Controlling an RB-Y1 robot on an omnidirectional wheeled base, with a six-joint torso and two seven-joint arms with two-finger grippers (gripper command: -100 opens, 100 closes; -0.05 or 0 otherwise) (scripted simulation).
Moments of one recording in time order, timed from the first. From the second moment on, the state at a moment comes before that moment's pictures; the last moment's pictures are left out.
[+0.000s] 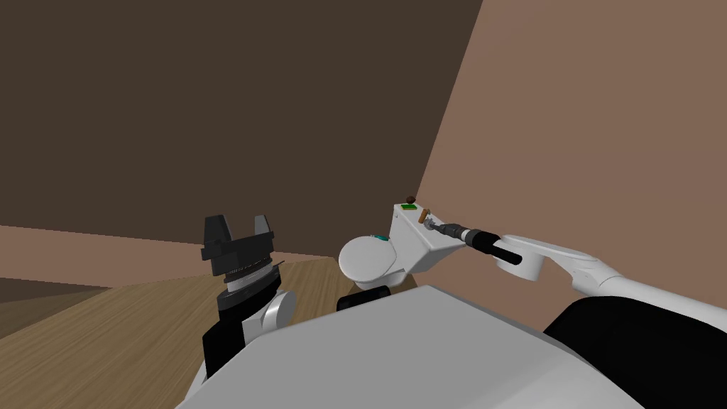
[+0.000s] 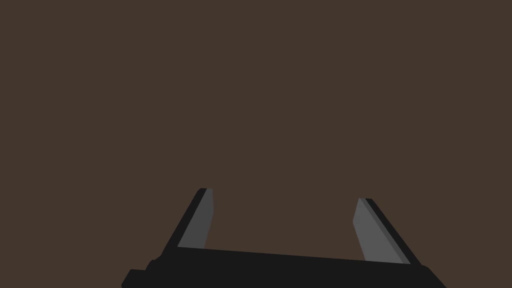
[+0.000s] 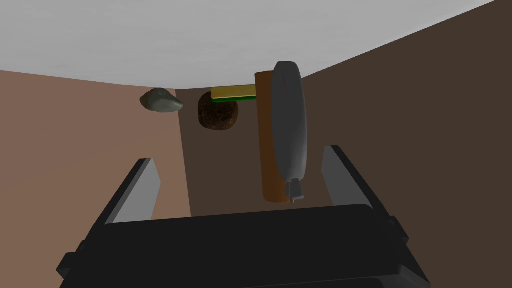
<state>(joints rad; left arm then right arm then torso) 0.47 0.02 0.01 -2.32 0.12 -0.65 -0.13 0.72 -1.24 -0.20 -1.75 0.22 -0.04 0.08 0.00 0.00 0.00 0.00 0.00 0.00</state>
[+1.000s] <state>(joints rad) 0.47 0.02 0.01 -2.32 0.12 -0.65 -0.13 0.70 -1.24 -0.20 -1.65 0.22 -0.14 0.08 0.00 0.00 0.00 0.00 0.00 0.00</state>
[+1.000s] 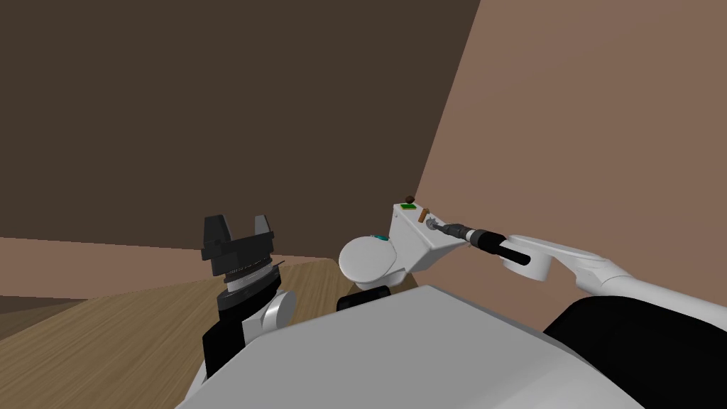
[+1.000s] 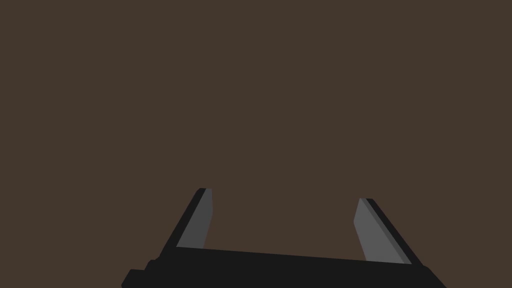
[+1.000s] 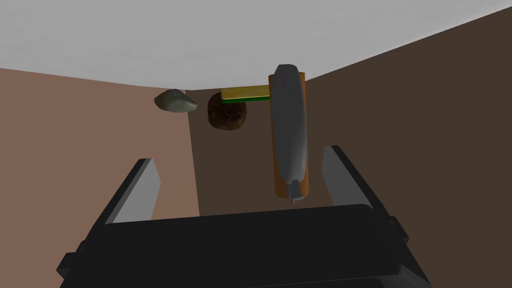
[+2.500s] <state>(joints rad) 0.47 0.02 0.01 -2.32 0.12 -0.65 -0.13 0.66 -1.23 -0.22 -1.46 0.23 -0.33 0.11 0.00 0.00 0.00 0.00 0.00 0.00</state>
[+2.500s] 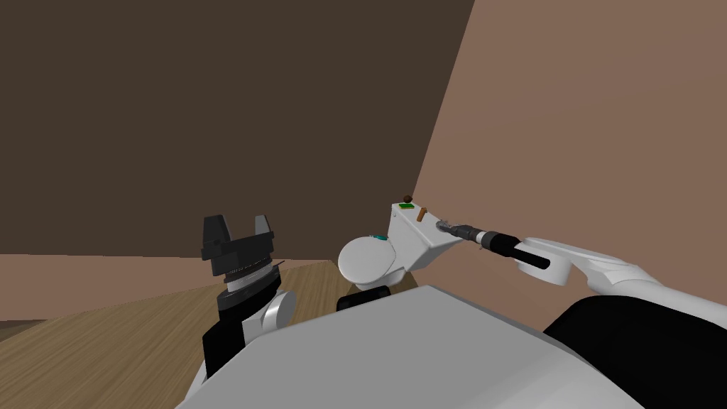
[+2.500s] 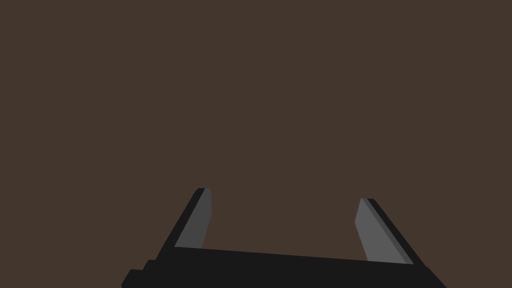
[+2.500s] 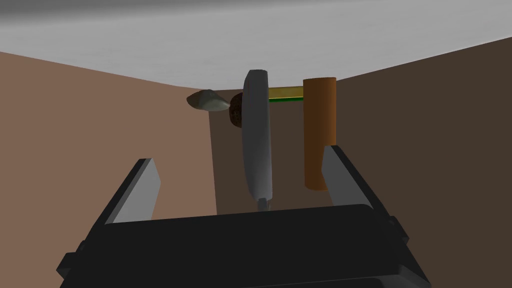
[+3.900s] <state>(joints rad) 0.47 0.02 0.01 -2.32 0.12 -0.65 -0.13 0.52 -1.23 -0.12 -1.12 0.20 -0.58 0.16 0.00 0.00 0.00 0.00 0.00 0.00</state>
